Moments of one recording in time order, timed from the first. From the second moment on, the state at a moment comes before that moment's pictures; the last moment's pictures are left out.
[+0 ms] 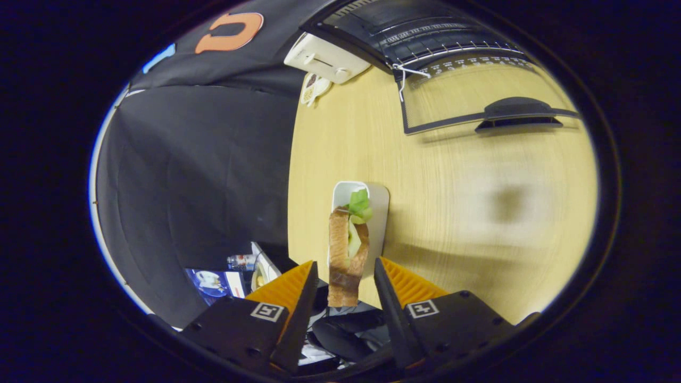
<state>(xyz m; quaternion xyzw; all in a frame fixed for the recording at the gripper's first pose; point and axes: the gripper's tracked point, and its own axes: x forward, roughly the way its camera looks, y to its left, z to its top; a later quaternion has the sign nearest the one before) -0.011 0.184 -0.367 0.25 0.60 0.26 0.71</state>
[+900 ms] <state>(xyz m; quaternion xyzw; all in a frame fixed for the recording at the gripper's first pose) 0.005 0.158 -0.221 0.37 0.50 0.33 0.71</state>
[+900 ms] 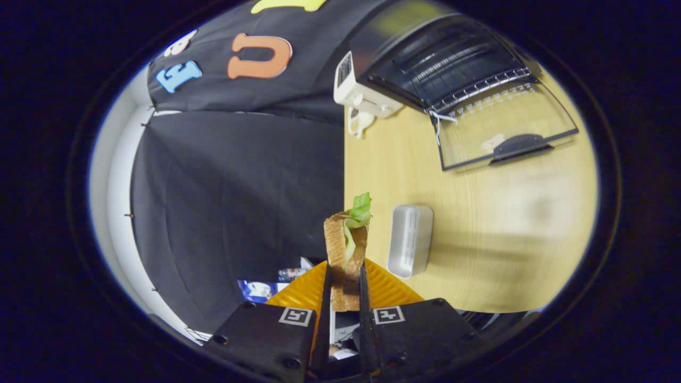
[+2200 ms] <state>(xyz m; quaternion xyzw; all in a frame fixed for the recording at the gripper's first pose) 0.249 0.005 -0.263 0.63 0.18 0.08 0.75</state>
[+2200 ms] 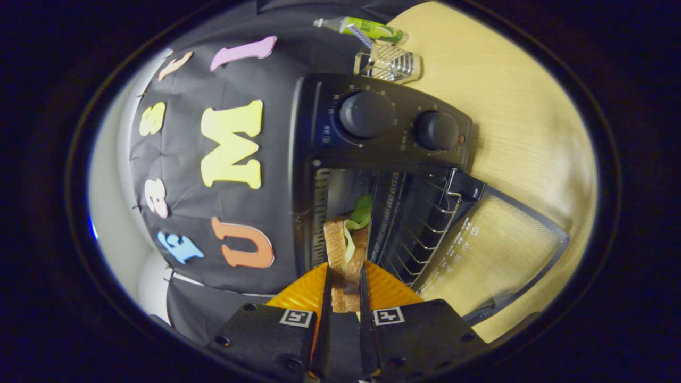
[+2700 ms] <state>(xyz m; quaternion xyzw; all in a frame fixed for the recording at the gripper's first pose) 0.271 0.029 -0.283 0.60 0.17 0.03 0.78</state>
